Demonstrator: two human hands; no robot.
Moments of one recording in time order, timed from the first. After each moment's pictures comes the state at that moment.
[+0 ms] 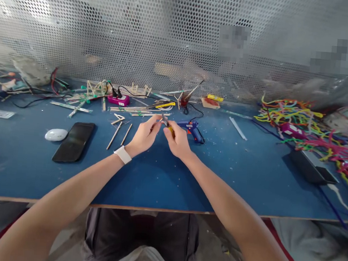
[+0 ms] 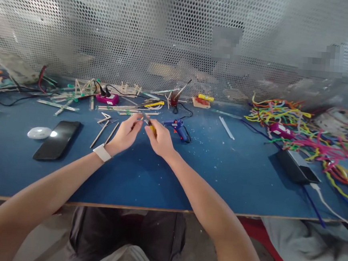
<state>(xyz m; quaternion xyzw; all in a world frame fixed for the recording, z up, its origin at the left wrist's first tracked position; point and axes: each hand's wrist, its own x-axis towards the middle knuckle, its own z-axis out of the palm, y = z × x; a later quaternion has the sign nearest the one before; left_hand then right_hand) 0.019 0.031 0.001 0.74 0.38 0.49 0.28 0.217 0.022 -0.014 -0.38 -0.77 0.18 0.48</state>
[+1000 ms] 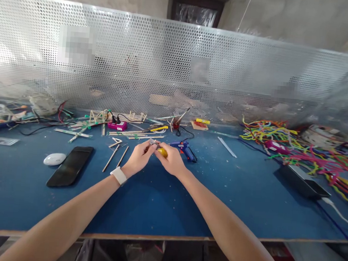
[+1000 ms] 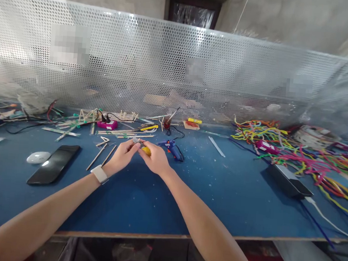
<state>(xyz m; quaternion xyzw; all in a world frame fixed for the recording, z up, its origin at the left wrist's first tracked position) 0.021 0.039 -0.011 0.70 0.38 0.49 0.34 0.221 0.030 -0.010 -0.39 -0.80 0.18 0.42</state>
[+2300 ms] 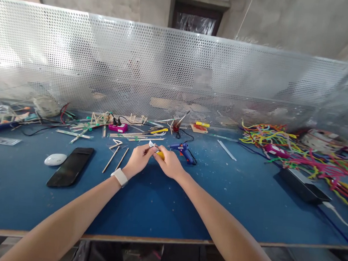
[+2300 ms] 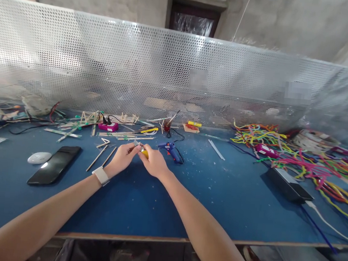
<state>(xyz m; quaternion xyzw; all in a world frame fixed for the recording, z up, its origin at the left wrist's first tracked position) 0.020 0.043 -0.017 0.71 0.43 0.48 0.30 0.218 0.027 -0.008 -0.45 -0.80 0.18 0.34</state>
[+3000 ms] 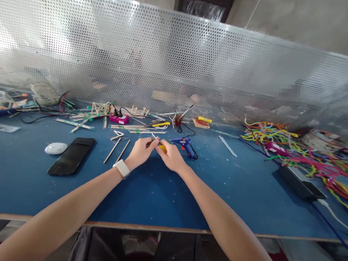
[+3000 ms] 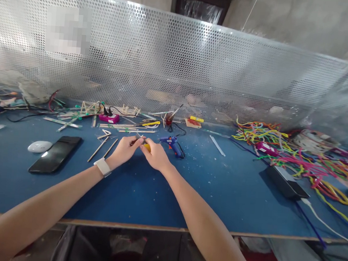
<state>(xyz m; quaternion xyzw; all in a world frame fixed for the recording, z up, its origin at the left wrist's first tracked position) 0.022 0.041 -0.016 0.69 0.45 0.47 0.31 0.221 0.028 -0.008 -0.43 -0.80 0.22 0.35</state>
